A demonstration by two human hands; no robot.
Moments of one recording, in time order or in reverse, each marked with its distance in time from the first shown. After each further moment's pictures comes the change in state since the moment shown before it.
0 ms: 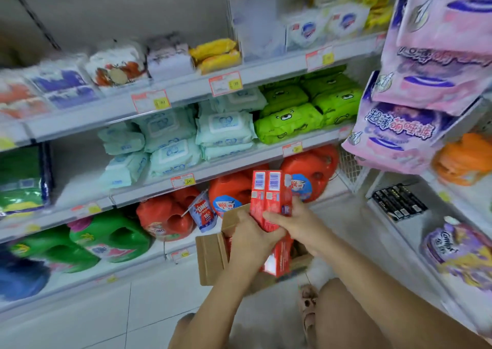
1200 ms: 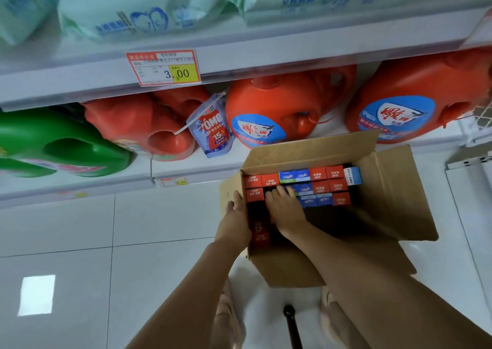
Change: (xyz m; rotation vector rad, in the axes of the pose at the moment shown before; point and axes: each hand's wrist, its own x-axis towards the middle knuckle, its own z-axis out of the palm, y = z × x) left_hand 0.164 -0.352 0.068 0.563 -0.423 -0.403; right_hand 0.245 0.289 0.161 -1.402 -0.278 -0.298
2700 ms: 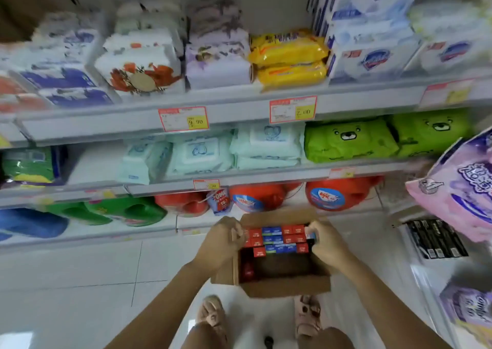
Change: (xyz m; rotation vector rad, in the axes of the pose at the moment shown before) left_hand -0.206 0.111 -0.221 -0.412 0.309 0.293; right_hand -0.151 0.085 -0.301 0.671 -0.015 0.365
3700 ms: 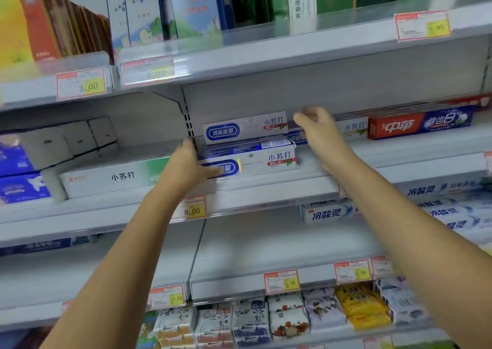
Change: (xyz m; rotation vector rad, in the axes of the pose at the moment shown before) left_hand -0.122 0.389 -0.596 0.312 0.747 0.374; right_hand -0.196 -0.602 -0.442 0.790 0.719 -0.785
